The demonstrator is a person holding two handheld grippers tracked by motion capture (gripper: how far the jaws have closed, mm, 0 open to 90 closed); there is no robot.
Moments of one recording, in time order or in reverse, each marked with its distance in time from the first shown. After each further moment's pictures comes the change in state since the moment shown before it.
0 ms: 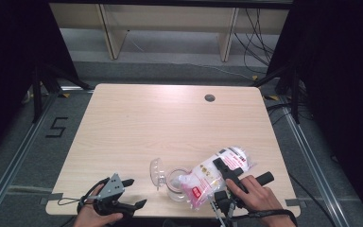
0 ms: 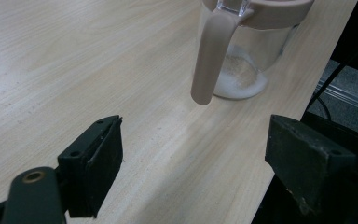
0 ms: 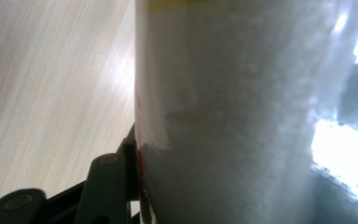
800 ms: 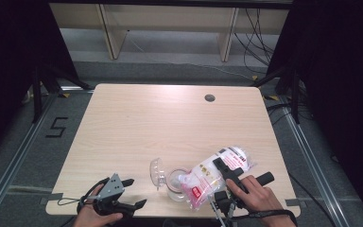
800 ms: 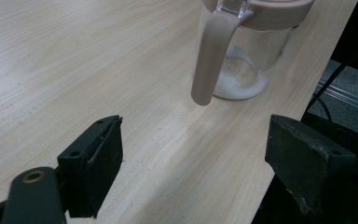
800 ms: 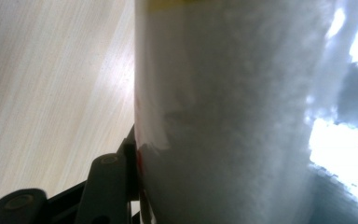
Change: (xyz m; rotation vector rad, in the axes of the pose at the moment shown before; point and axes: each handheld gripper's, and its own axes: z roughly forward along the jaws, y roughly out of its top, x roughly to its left) left arm 0.000 0.000 0.000 -0.007 -0.001 0.001; right arm -0.002 0.000 -0.001 -0.006 -0.010 0.000
